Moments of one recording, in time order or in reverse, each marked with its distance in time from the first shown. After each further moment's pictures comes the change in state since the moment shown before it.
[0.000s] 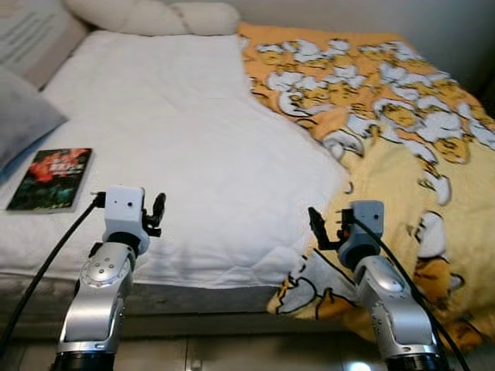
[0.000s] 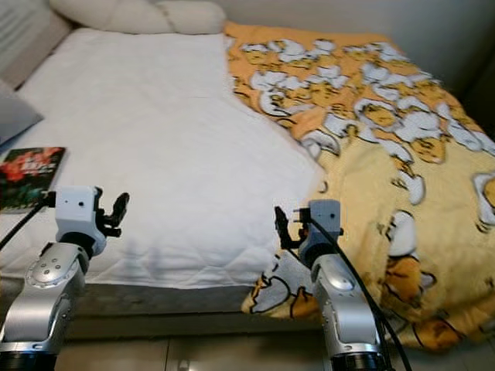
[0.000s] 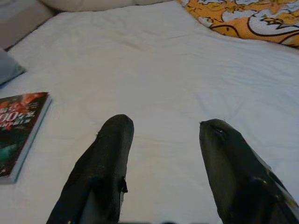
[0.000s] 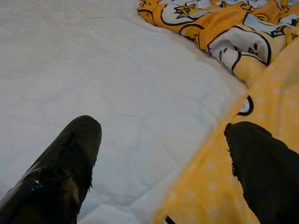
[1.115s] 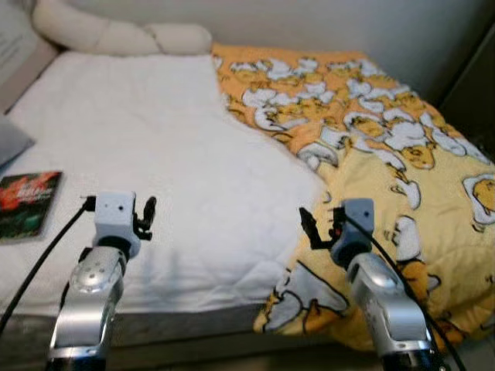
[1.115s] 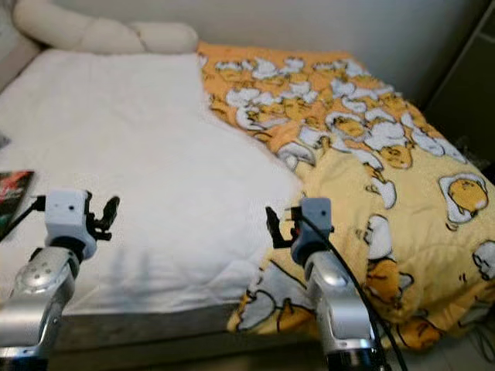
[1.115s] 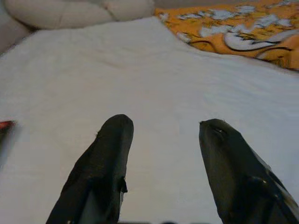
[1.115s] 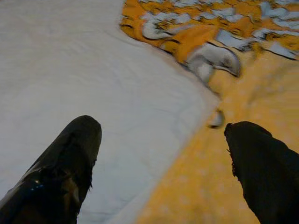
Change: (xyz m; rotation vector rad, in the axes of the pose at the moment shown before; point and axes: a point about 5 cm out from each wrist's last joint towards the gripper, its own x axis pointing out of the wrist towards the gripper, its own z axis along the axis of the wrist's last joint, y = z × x) left arm -0.005 0.002 -0.005 -0.003 0.019 0.008; right arm 0.002 0.005 0.000 -0.008 0.025 0.037
